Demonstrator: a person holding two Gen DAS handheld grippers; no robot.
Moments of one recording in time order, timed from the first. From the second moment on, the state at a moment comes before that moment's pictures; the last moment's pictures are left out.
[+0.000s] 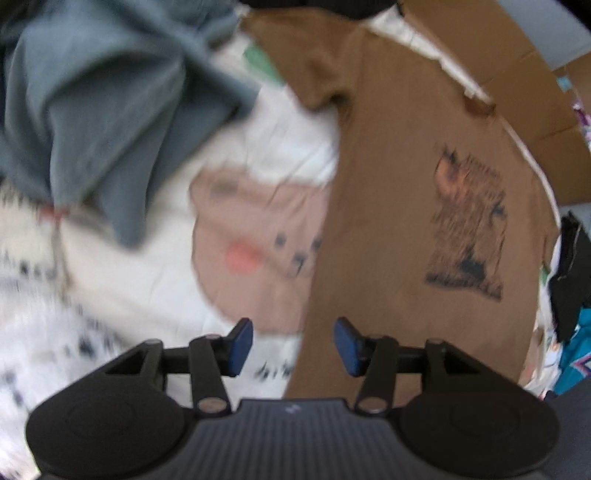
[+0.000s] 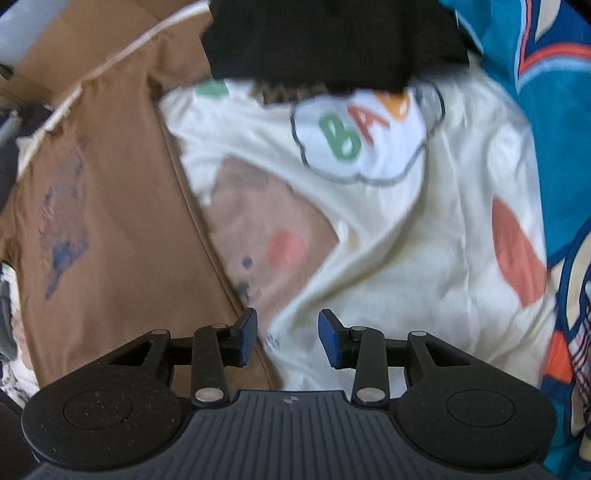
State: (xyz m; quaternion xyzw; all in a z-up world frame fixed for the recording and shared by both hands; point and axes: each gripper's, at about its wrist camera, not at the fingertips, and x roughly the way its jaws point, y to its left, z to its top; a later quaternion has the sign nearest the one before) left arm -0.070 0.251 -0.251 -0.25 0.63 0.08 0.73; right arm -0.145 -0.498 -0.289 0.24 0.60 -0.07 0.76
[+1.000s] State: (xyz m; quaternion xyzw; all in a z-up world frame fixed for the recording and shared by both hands) left arm 0.223 0.113 -0.152 -0.10 0.53 -0.01 0.84; right arm 0.013 -0.500 -0.269 0.06 0.53 0.02 0.85
